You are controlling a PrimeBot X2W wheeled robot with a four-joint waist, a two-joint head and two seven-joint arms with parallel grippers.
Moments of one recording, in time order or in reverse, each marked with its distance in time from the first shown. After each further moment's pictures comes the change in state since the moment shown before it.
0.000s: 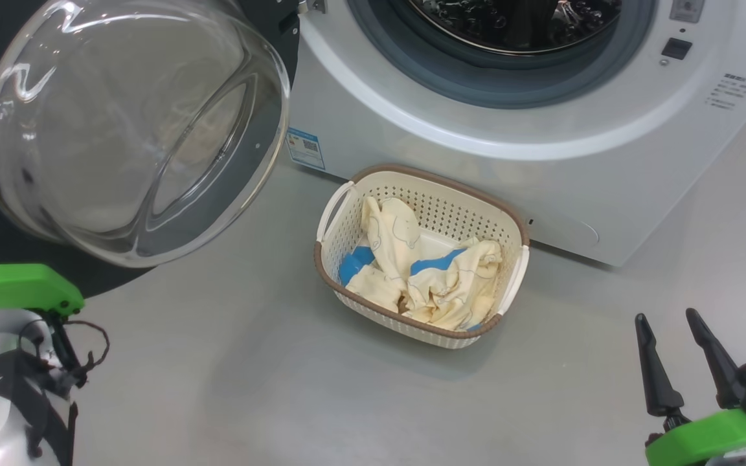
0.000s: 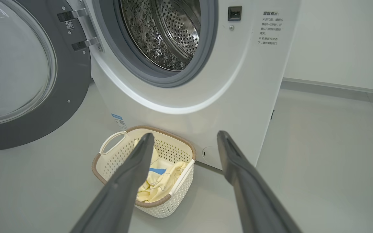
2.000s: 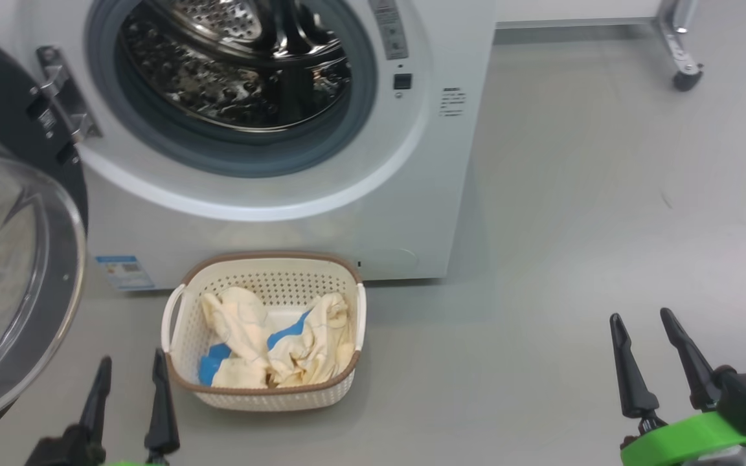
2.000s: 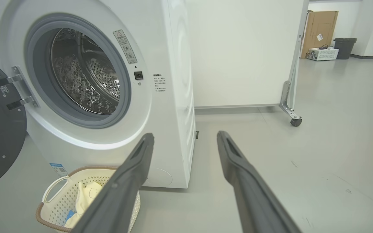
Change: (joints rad) left arm 0.587 -0.111 -0.072 -0.521 0.168 -0.330 -0.007; right arm -0.005 0.054 0.025 -0.024 -0.020 0.000 0.000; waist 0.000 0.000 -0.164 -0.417
